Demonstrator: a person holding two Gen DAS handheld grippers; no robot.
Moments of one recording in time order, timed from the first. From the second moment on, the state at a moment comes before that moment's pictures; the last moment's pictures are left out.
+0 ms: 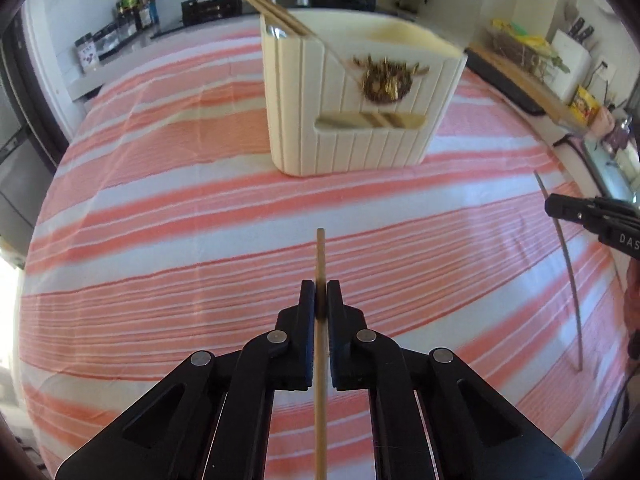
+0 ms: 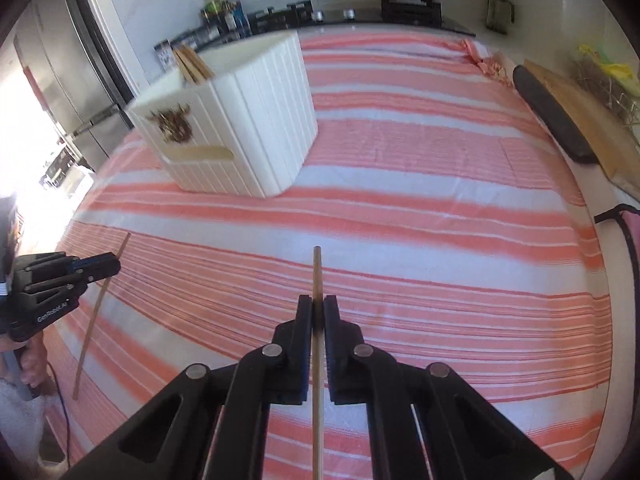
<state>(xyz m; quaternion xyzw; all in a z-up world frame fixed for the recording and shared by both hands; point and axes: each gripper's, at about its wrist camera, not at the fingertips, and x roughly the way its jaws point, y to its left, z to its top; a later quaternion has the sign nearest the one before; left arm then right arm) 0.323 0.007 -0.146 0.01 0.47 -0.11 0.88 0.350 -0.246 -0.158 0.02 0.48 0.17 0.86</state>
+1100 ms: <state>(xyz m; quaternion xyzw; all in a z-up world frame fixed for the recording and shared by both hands) 0.271 0.040 0.003 -0.08 0.31 -0.19 0.93 0.280 -0.274 0.017 0.07 0.24 0.25 0.94</state>
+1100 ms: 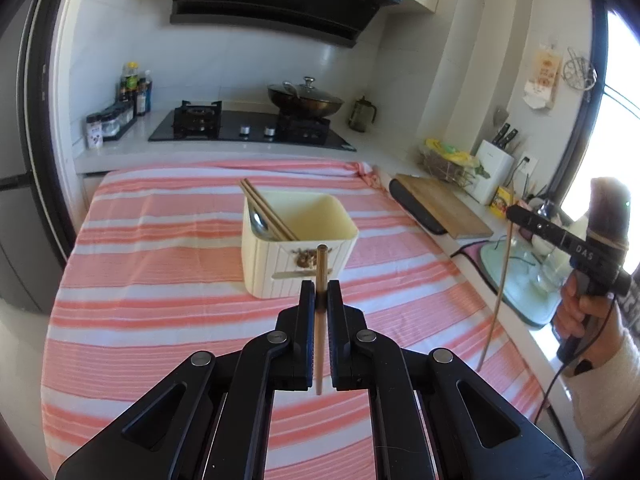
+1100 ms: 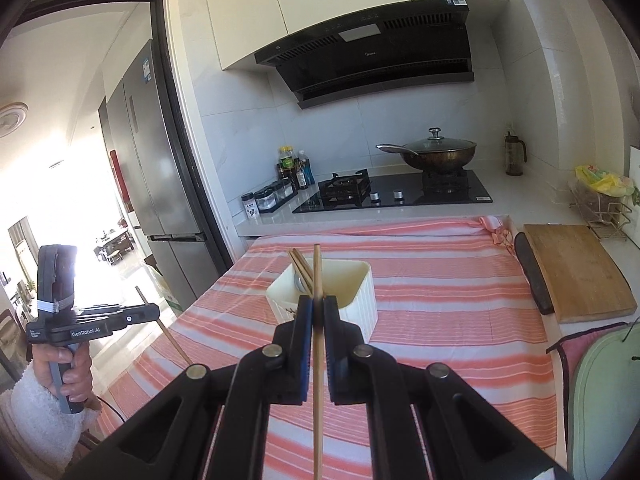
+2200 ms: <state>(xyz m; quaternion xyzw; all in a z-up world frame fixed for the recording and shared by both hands) 0.458 0.025 -0.035 -0.04 0.35 -0.09 0.93 0.513 -0.151 -0.055 -0.01 0.27 0.28 0.92</state>
